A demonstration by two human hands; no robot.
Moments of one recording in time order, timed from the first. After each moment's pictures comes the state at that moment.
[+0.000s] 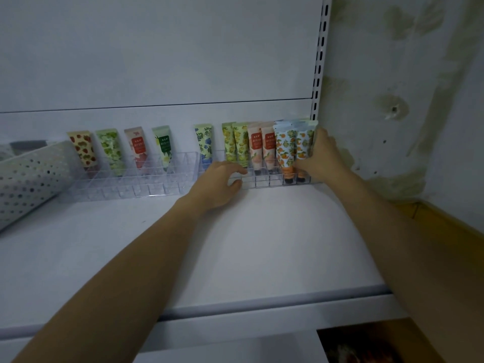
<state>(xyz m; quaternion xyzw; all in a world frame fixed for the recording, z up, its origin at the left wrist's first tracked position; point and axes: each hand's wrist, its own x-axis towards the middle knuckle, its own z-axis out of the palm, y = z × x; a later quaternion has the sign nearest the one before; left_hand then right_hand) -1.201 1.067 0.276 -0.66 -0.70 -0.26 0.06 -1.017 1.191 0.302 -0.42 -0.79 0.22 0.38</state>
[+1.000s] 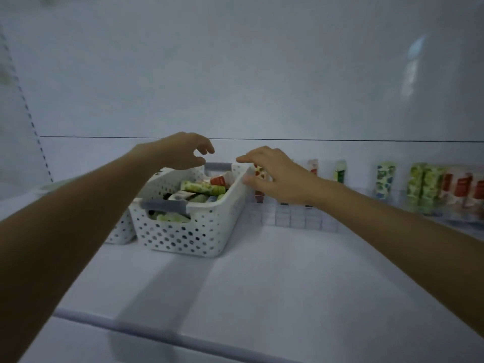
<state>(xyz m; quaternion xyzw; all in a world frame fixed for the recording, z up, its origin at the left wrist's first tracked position) -1.494 0.827 0.410 -0.51 -0.85 -0.06 0.11 -1.326 0.965 0.363 -0.02 -0.97 0.09 0.23</state>
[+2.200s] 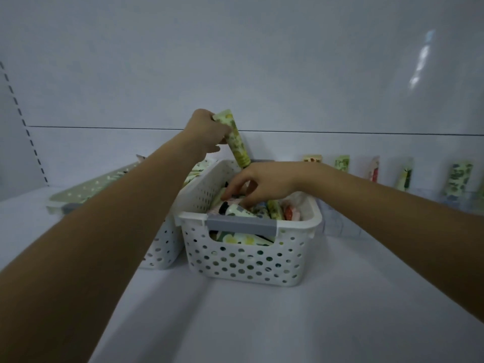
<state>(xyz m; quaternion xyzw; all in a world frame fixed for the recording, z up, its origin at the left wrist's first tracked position) -1.582 0.842 0.403 -0.35 -0.73 -0.58 -0.06 -1.463 0.919 0.371 0.01 -0.99 0.12 -0.03</state>
